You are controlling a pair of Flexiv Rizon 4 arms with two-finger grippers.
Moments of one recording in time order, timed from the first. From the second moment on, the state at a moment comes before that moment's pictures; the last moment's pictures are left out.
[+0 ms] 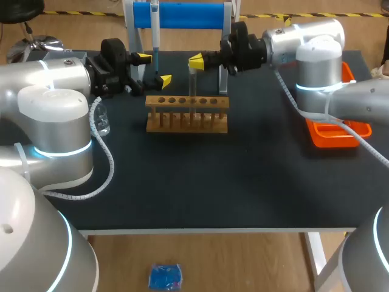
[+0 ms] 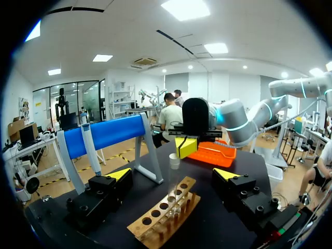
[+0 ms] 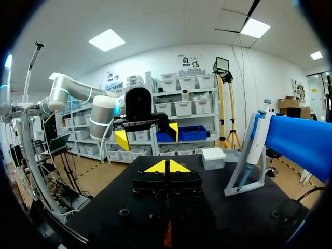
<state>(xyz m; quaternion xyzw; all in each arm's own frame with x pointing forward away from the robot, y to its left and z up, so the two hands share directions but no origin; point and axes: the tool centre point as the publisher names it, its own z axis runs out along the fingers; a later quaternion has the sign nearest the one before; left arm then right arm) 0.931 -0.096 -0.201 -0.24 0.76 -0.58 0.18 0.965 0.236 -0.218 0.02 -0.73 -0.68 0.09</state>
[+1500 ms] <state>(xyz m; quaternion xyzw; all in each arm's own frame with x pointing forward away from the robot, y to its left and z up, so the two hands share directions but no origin) 0.931 -0.096 -0.201 -0.24 0.76 -0.58 0.18 0.980 0.221 -0.194 0.05 -0.74 -0.67 0.05</state>
